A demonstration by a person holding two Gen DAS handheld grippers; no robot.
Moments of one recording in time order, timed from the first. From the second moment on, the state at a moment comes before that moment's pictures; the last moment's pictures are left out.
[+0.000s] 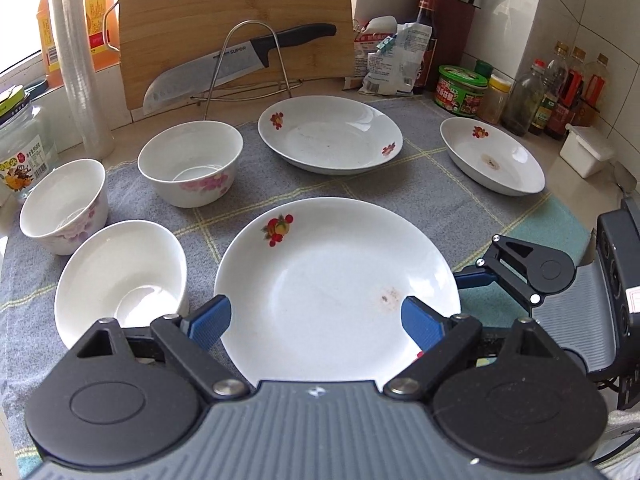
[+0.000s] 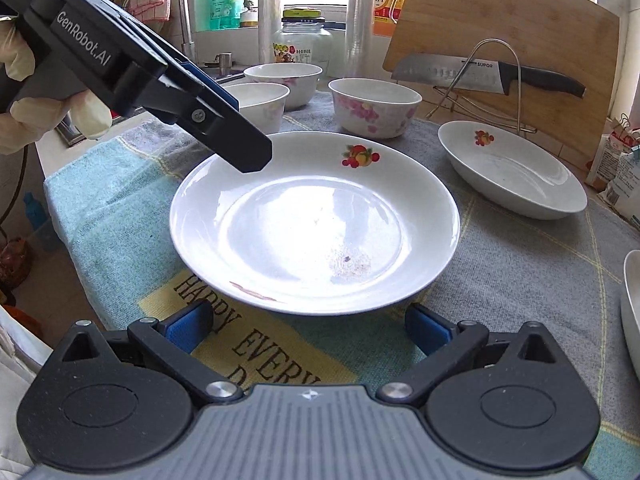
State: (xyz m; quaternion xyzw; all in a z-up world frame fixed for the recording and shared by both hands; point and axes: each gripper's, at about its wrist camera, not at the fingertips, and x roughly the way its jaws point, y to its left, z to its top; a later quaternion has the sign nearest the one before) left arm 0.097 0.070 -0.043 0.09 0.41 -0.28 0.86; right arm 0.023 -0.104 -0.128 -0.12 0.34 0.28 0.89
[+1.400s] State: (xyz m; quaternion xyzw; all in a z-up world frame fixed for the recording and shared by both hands) left arm 0.223 0.024 -0.085 0.18 0.56 -0.40 0.70; right arm 0.024 -0.098 -0.134 -0.09 0.31 0.25 0.91
